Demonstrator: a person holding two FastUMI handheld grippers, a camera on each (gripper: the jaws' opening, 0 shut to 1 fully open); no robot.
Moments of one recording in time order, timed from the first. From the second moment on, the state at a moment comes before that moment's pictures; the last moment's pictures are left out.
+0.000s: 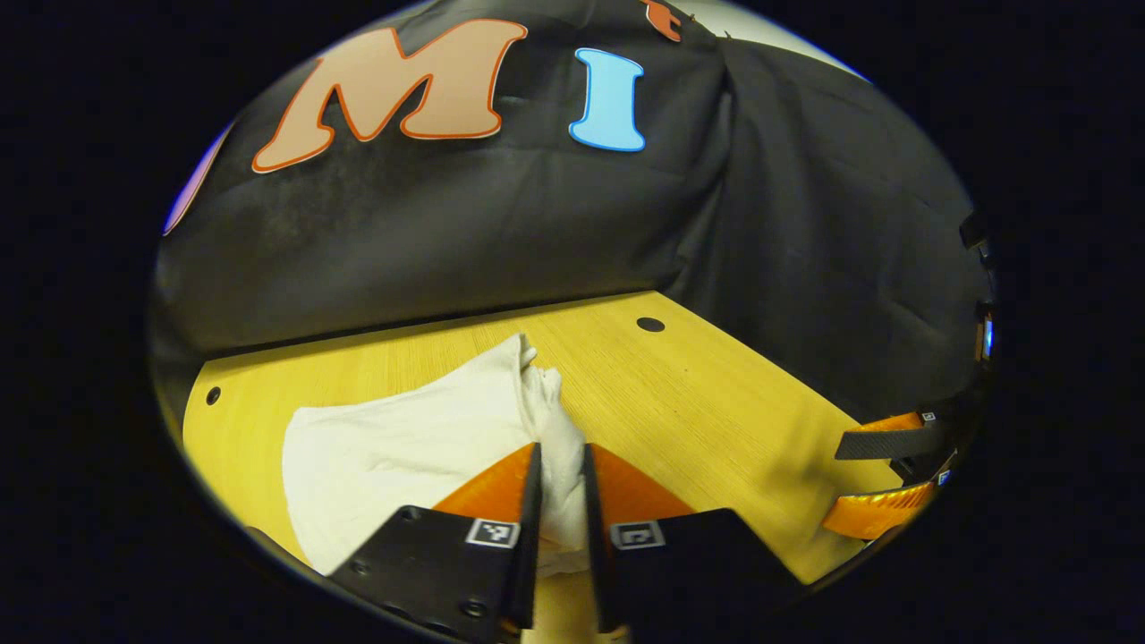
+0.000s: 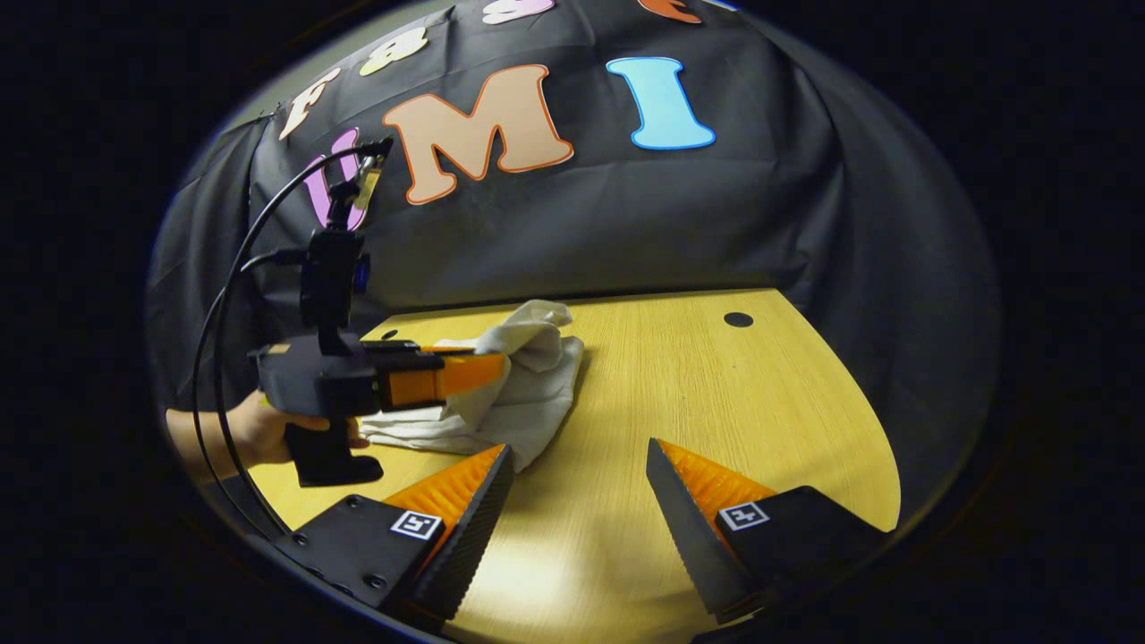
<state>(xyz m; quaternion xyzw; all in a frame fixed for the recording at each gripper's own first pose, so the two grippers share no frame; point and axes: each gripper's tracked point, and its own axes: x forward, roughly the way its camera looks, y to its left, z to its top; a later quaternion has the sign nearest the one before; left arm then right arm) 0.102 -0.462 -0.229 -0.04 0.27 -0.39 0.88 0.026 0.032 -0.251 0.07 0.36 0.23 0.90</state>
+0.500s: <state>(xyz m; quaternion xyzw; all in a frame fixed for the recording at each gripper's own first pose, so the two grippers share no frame) 0.108 -0.326 -0.144 -0.04 0.16 -0.29 0.94 0.041 0.078 -0.166 0.07 0.26 0.22 0.94</state>
